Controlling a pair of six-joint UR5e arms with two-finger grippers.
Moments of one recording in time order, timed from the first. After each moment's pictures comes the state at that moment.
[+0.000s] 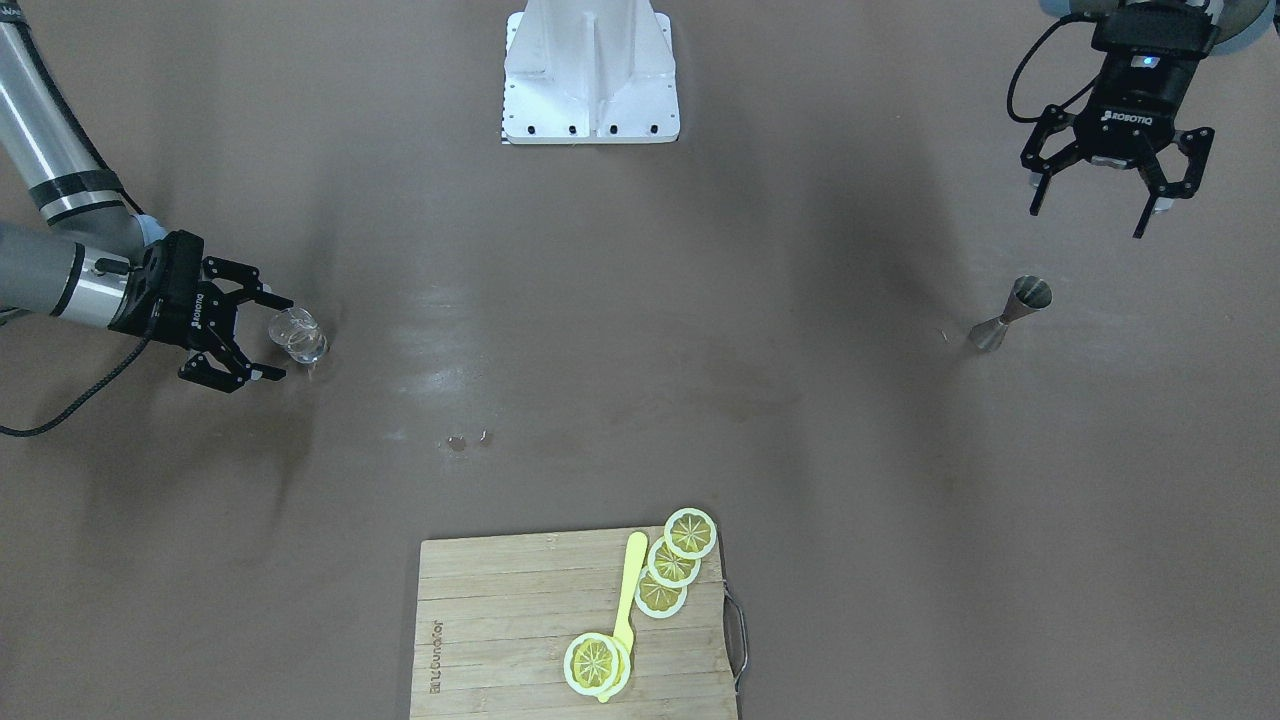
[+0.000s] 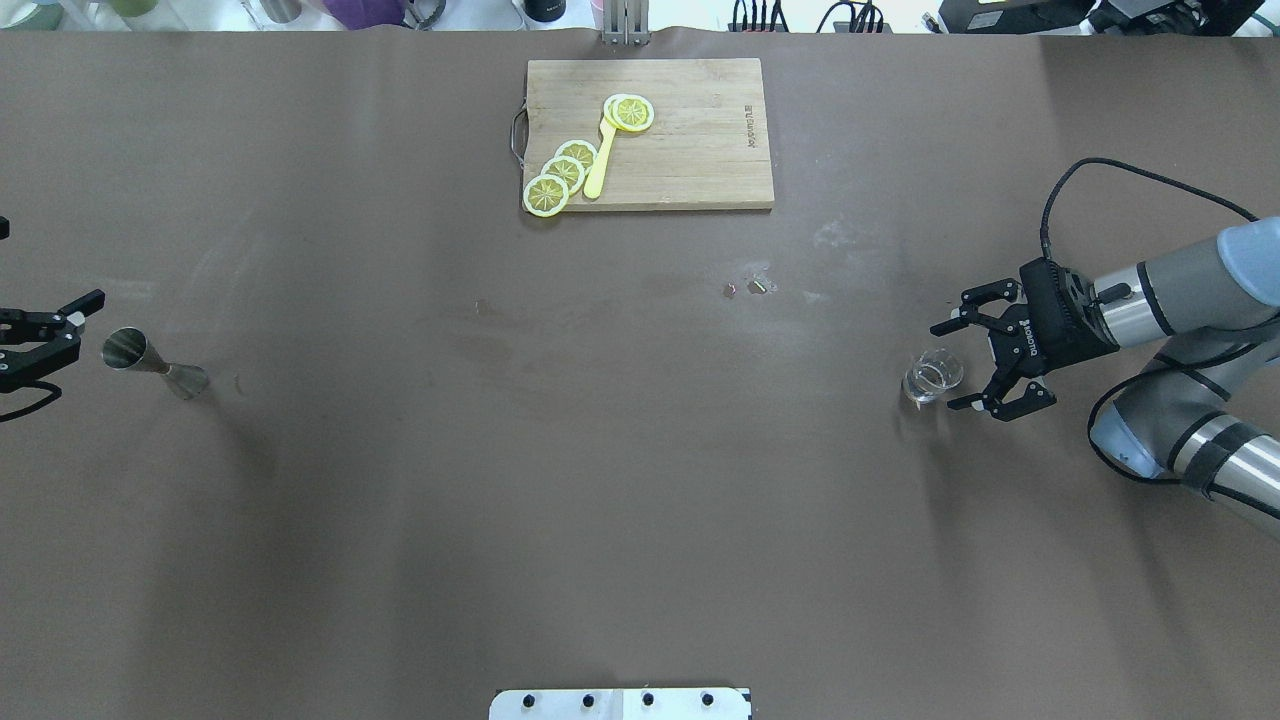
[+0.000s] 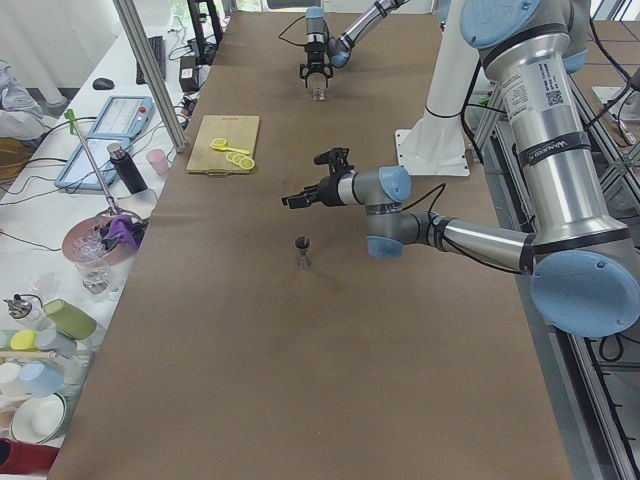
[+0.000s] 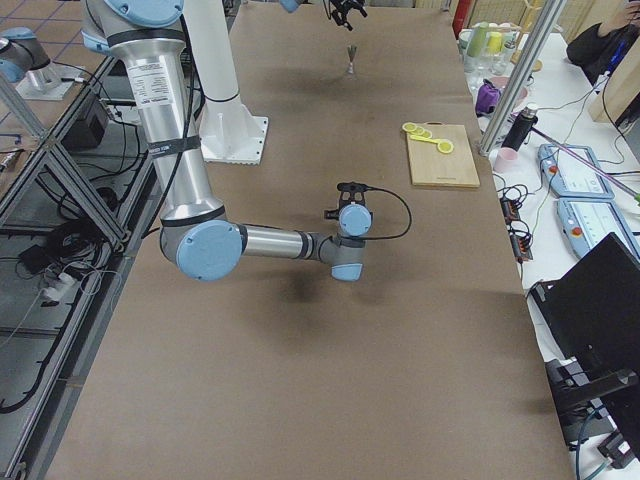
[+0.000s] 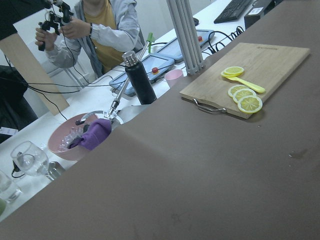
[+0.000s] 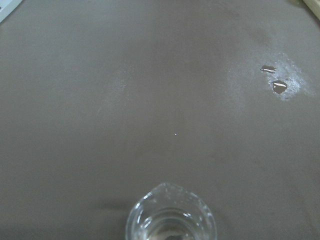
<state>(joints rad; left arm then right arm) -0.66 -1.21 -2.03 -2.93 -1.27 -0.32 0.87 -1.32 1.14 0.04 2.48 -0.12</state>
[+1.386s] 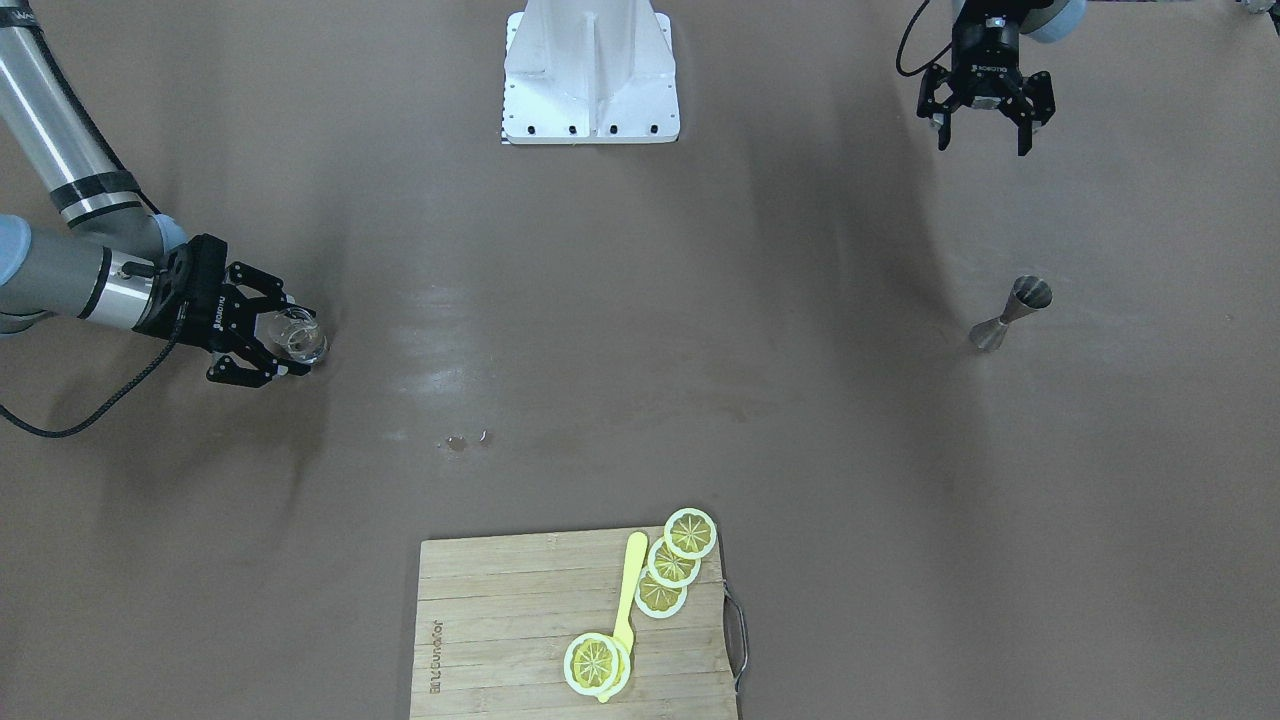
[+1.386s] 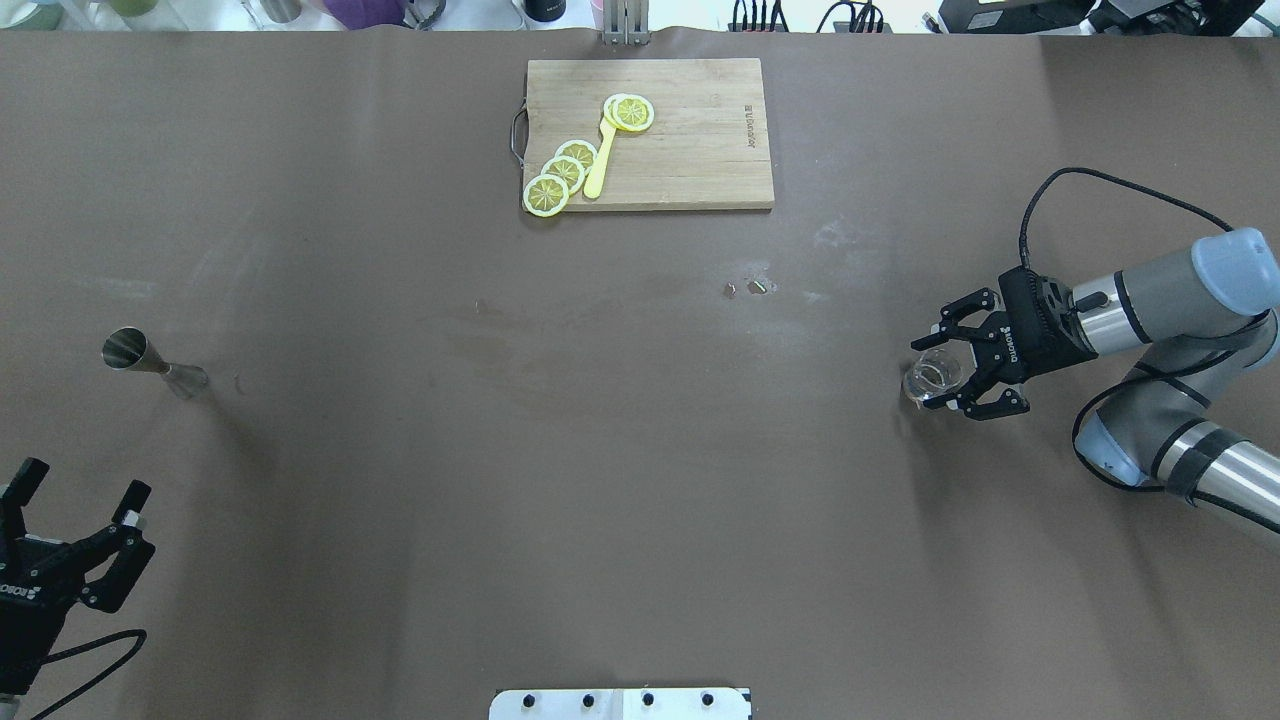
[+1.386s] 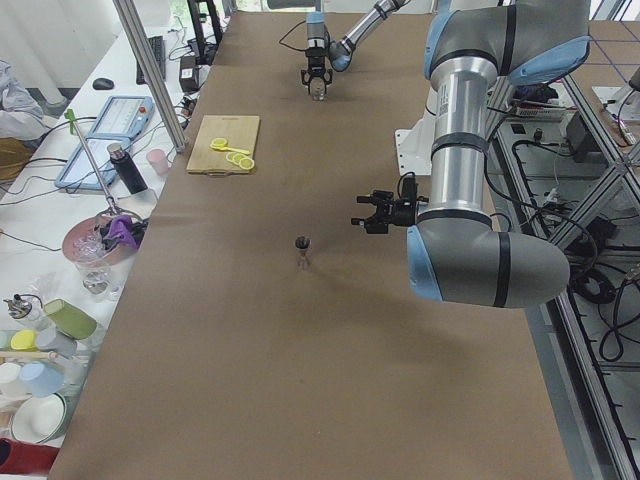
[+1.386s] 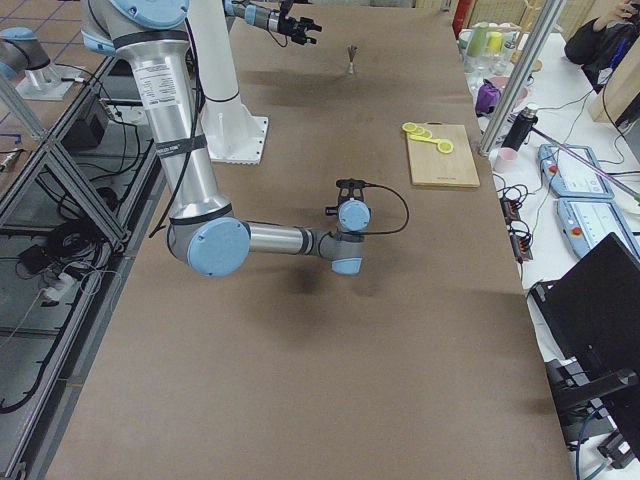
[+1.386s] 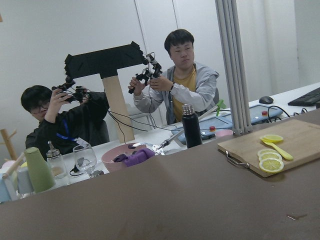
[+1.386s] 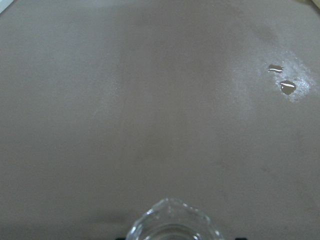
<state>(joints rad) 0.28 -1.15 -1.86 -2.84 0.07 -1.11 0.84 -1.30 1.13 0.05 2.44 -0.11</state>
